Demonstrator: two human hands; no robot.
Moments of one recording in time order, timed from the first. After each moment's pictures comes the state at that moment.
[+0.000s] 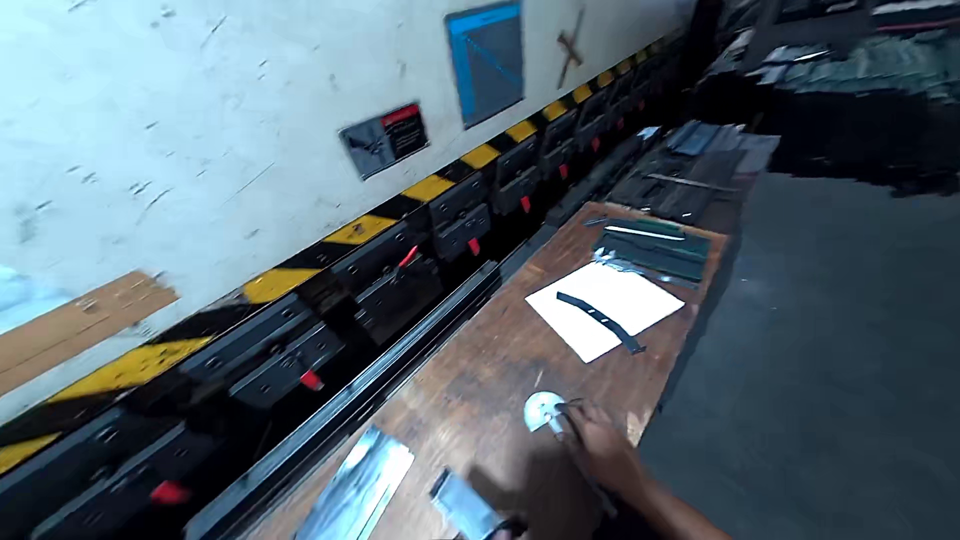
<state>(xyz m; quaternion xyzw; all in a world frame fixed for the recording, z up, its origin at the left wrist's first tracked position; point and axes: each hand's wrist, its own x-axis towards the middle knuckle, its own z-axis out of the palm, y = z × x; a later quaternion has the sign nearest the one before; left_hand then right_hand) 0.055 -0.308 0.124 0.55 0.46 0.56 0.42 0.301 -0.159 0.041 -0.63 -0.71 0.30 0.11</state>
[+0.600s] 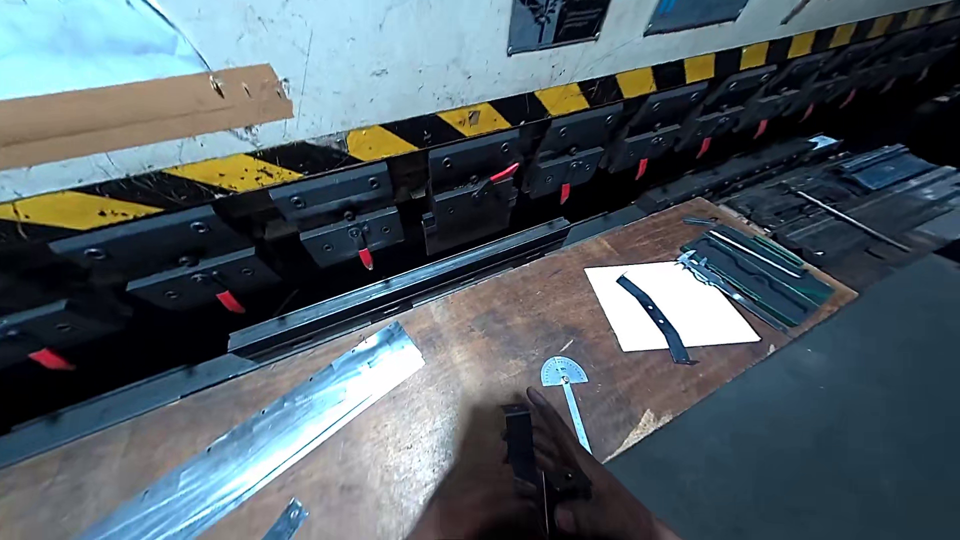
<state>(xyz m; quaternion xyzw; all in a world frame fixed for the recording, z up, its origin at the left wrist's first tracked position) 0.044 -0.354 0.155 0.68 0.47 0.44 0.35 0.252 -0.233 0.127 -0.17 -0.58 0.76 0.24</state>
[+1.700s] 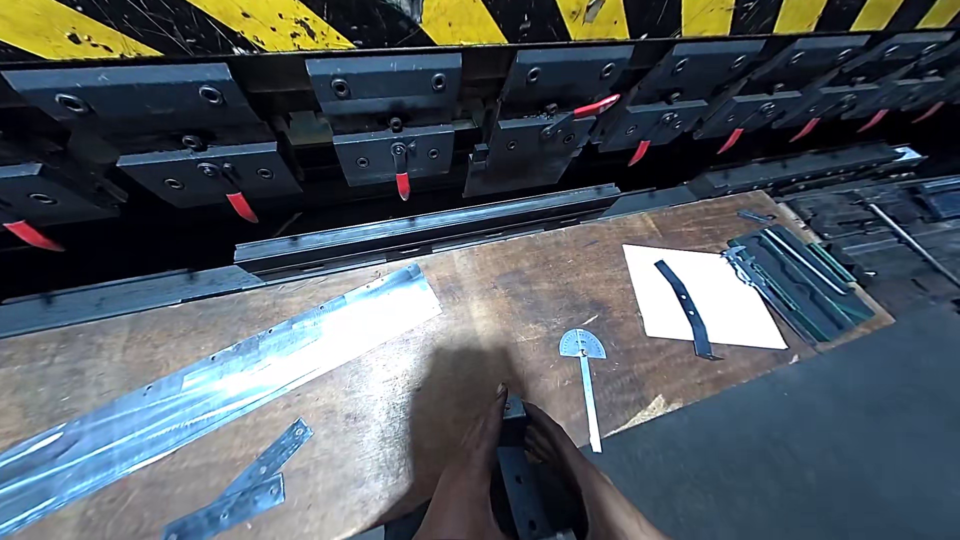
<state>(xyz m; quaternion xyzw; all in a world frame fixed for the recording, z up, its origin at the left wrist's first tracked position) 0.050 -0.363 0.139 0.52 0.53 0.51 0.44 0.236 -0.264 0.145 -0.21 -0.72 0.64 0.15</state>
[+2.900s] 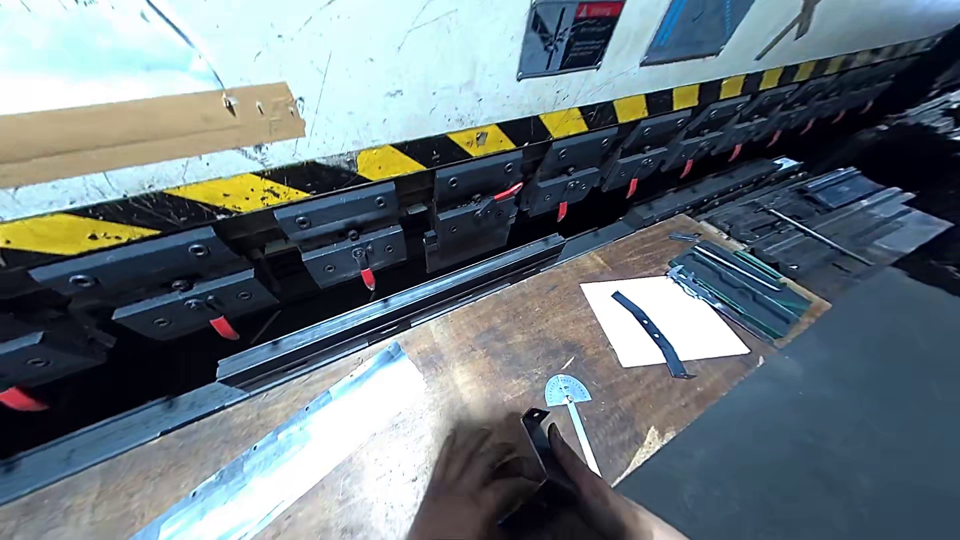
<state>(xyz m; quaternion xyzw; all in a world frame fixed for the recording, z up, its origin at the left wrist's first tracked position) 0.015 -0.317 0.160 0.74 0.55 0.31 0.25 0.220 -0.226 0.139 -0.28 -0.28 0.92 0.08</state>
